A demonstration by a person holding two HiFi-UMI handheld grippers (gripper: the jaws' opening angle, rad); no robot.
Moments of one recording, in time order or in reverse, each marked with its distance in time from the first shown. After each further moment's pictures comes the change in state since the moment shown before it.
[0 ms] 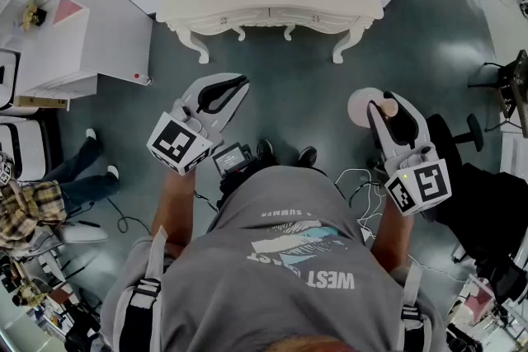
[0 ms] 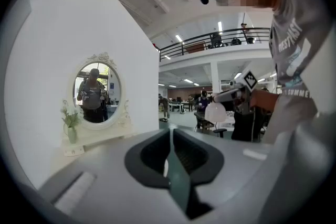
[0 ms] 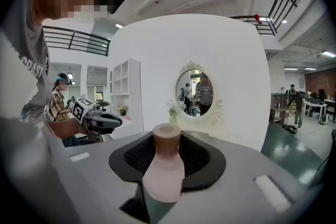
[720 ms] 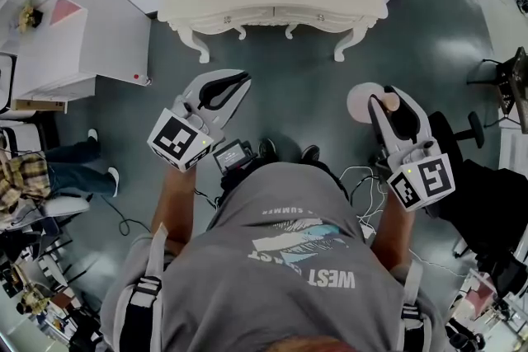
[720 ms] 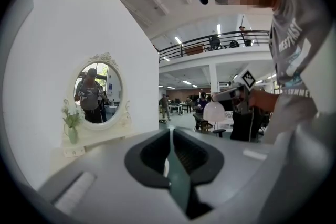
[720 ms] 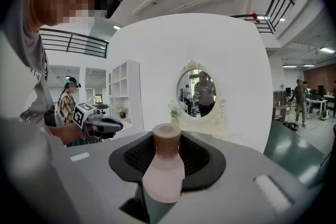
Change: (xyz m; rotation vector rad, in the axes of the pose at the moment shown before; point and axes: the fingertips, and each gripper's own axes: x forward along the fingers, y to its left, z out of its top) left arm -0.014 0.034 -0.009 -0.002 -0.021 -0.020; right arm 0.036 0.023 0.011 0.023 -0.014 0.002
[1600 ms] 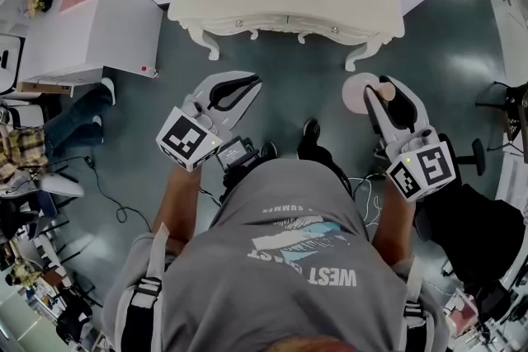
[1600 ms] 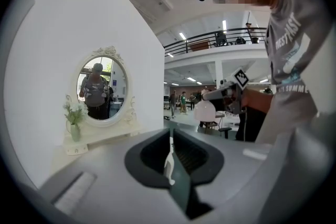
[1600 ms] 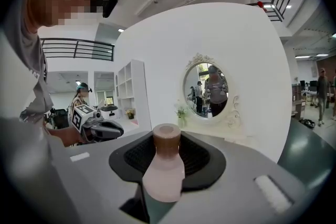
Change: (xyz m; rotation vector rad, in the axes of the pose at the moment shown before) left arm 0.042 0.041 -0.009 -0.024 0.044 0.041; right arm 0.091 -0.036 0.013 0.012 0.008 0.137
